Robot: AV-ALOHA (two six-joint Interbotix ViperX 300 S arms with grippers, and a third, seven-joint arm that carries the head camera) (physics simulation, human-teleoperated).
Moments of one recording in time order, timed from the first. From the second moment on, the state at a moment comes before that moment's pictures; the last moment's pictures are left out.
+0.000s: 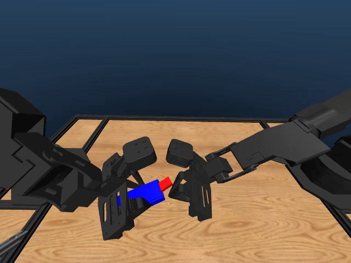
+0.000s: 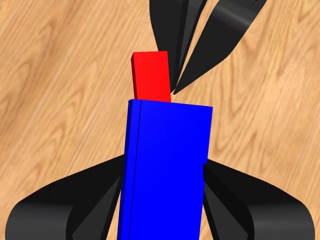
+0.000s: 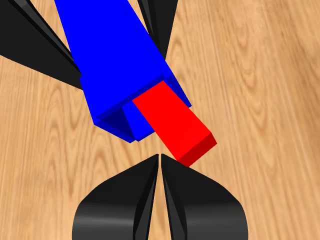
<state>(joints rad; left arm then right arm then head) -0.48 -0.08 0.69 0.63 0.66 -1.41 0.18 0.34 0.30 -0.20 0.19 0.52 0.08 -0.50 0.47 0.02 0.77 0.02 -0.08</state>
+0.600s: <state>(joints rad) -0.50 -0.06 0.70 0.61 0.65 -1.40 0.20 0.40 0.21 -0.14 0.23 0.36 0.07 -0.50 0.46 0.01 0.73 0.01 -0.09</state>
